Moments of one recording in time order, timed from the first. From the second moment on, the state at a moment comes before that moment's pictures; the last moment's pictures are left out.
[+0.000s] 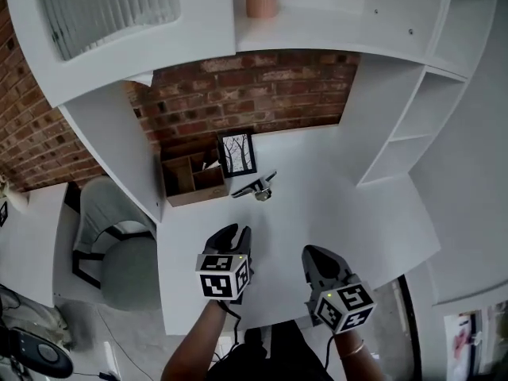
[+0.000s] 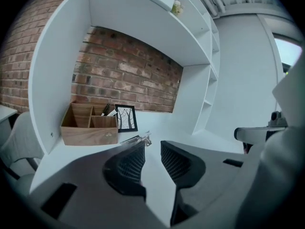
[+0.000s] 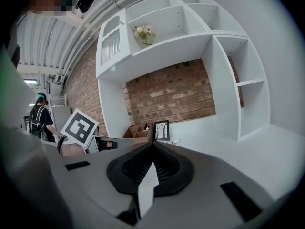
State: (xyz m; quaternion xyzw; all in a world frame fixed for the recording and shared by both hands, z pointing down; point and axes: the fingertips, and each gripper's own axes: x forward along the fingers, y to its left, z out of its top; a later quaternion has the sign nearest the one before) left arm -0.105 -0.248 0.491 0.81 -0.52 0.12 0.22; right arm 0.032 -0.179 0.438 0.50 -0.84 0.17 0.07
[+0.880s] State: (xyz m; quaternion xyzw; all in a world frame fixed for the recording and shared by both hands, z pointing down) left arm -0.057 -0.385 0.569 0.76 -0.56 0.31 0.12; right arm 0.056 -0.308 0.494 0.40 -0.88 0.22 0.10
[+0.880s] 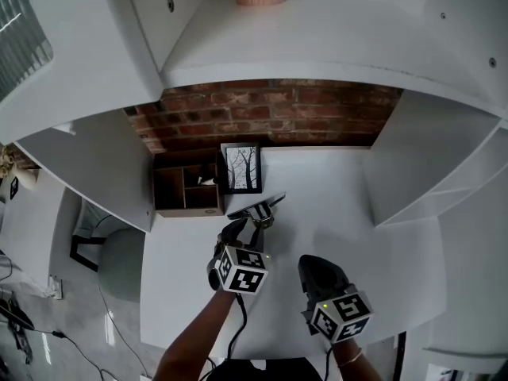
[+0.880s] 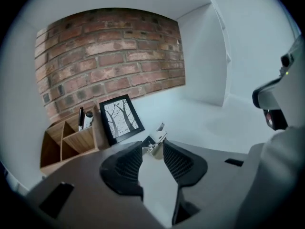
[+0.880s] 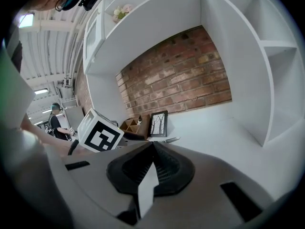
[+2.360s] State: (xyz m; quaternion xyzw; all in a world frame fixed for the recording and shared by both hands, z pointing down) left arm -0.037 -0.408 0.565 0.73 -0.47 0.48 -0.11; right arm 0.078 -0.330 0.512 0.42 -0.87 0.25 0.10
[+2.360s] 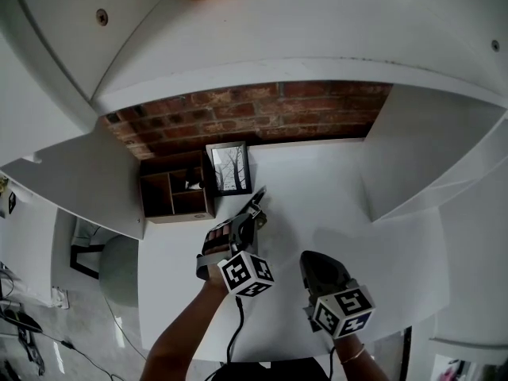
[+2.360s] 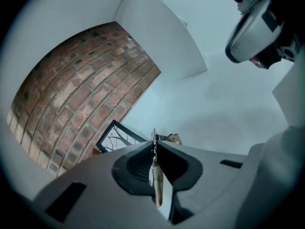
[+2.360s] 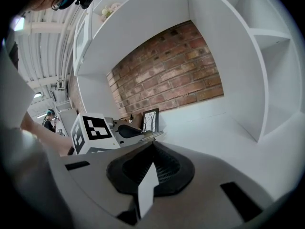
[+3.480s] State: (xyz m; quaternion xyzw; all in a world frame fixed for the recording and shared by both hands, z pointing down) left arm -0.044 -0.288 0.448 0.84 -0.48 0.07 0.24; right arm 0.068 -0.262 0.467 0.46 -0.86 0.20 0.08
